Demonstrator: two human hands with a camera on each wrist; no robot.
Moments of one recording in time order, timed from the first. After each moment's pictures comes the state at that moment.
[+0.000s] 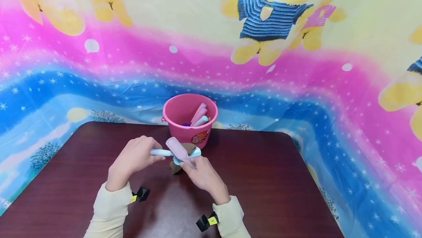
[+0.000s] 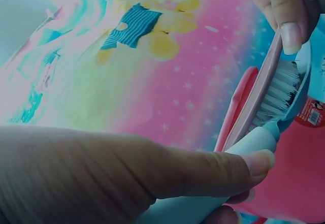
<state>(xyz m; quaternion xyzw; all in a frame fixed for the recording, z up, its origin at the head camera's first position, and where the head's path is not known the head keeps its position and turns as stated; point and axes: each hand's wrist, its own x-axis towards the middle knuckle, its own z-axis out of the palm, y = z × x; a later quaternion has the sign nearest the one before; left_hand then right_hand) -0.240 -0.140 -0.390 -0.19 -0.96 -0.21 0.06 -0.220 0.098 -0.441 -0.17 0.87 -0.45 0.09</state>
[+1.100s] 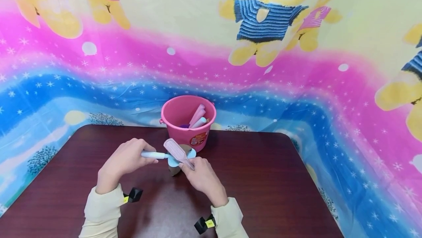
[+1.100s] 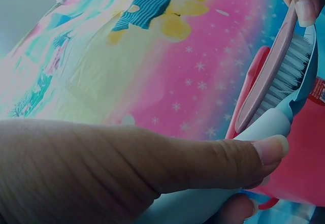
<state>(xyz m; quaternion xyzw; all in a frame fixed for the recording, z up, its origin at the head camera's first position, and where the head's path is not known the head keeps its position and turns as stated) -0.243 -0.158 -0.391 -0.19 -0.95 -0.25 0.03 -0.218 0.096 -0.440 -0.15 0.89 -0.42 0.05</state>
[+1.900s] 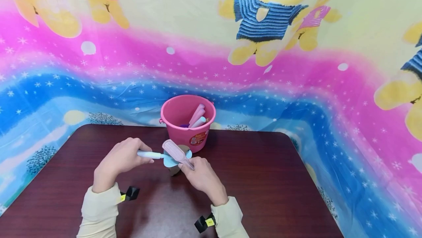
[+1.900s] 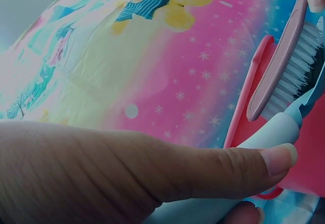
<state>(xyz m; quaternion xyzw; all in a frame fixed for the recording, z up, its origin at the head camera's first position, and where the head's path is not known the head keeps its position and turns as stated) -0.244 -0.169 -0.391 -0.18 -0.95 -0.24 0.02 -0.219 0.097 -0.441 -0.16 0.89 -0.42 0.06</state>
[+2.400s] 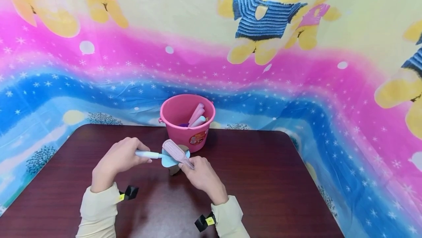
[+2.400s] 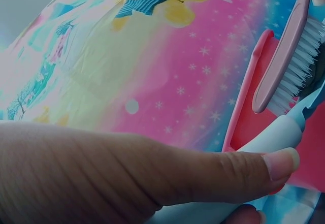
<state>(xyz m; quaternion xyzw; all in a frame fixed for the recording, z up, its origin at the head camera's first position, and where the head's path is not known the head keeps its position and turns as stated) -0.245 -0.171 -0.391 -0.17 -0.95 -0.24 0.01 -0.221 0.099 -0.443 -0.16 0.89 -0.42 0.07</state>
